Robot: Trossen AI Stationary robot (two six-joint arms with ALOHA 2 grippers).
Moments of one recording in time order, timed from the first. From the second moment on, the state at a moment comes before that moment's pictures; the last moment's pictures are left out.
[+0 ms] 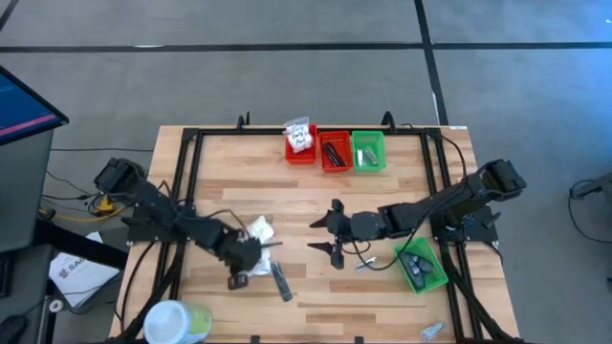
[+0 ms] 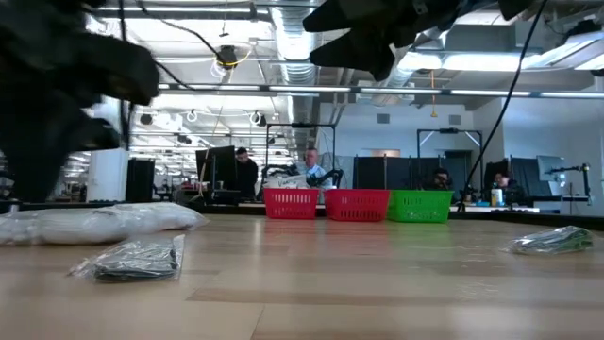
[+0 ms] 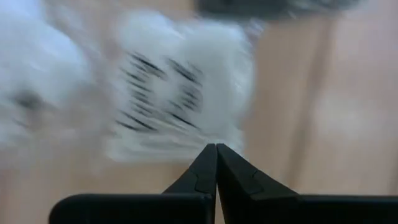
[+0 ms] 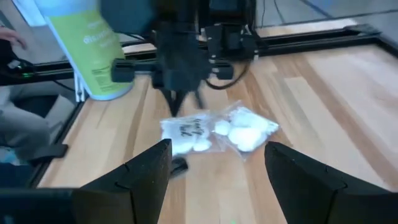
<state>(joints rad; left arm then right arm) -0.47 1.49 0.77 -0.53 0.03 -0.68 0.30 1.57 0.89 0.29 0.27 0.23</state>
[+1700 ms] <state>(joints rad) -0.23 1.65 0.78 -0.02 -0.19 -0.38 0.28 1.57 0.89 0.25 0.26 0.26</state>
